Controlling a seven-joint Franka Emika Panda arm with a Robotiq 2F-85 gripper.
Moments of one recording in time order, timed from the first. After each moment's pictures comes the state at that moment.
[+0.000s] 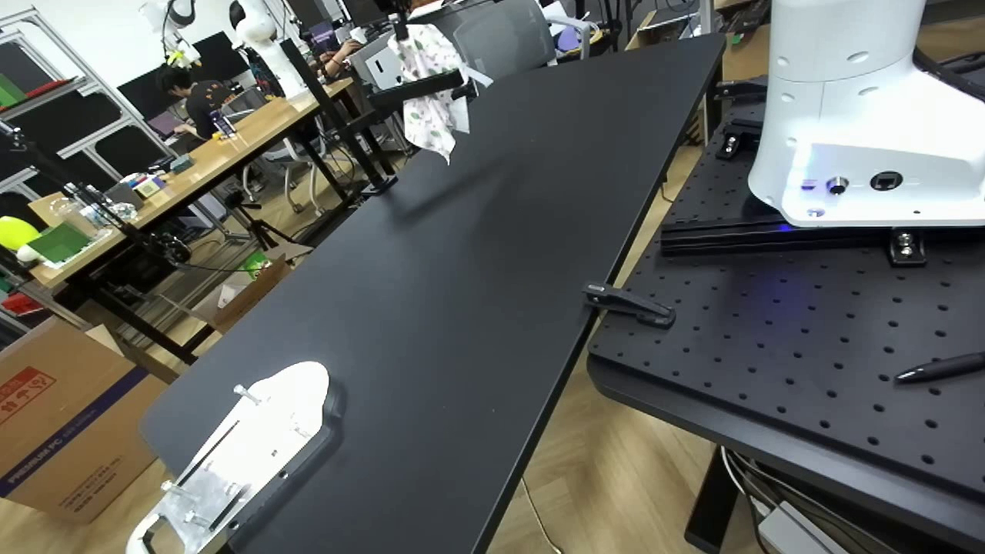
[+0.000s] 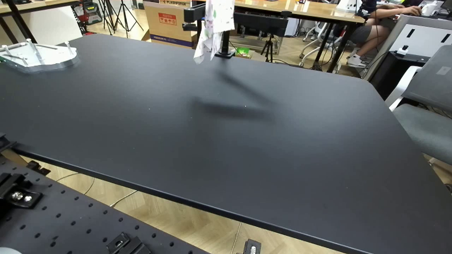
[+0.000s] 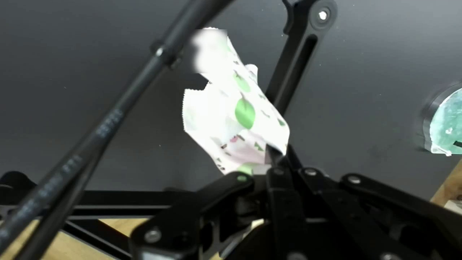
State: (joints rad) arm -0.15 0.24 0.04 -1.75 0.27 1.97 -0.65
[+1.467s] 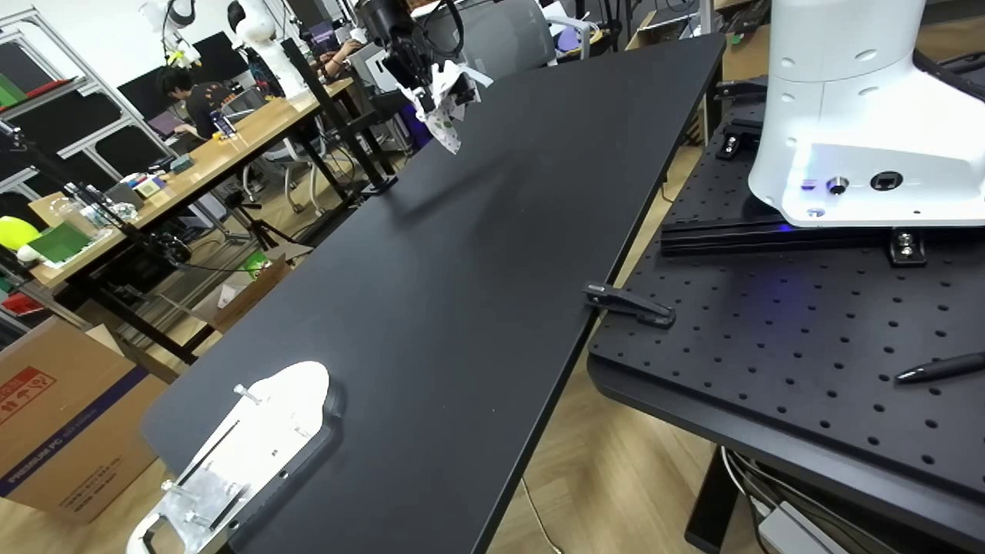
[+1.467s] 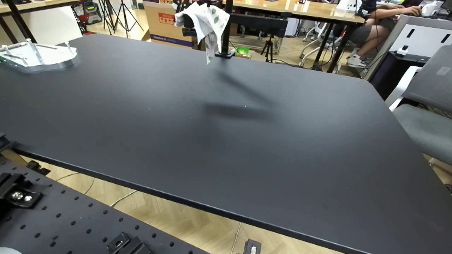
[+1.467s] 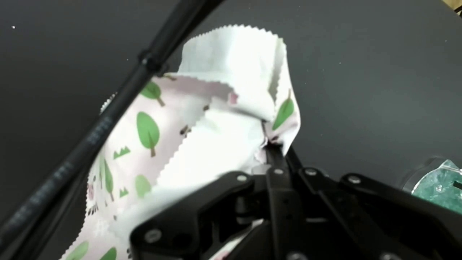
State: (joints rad) arm -0.06 0.37 0.06 -1.81 0.23 1.87 -0.61
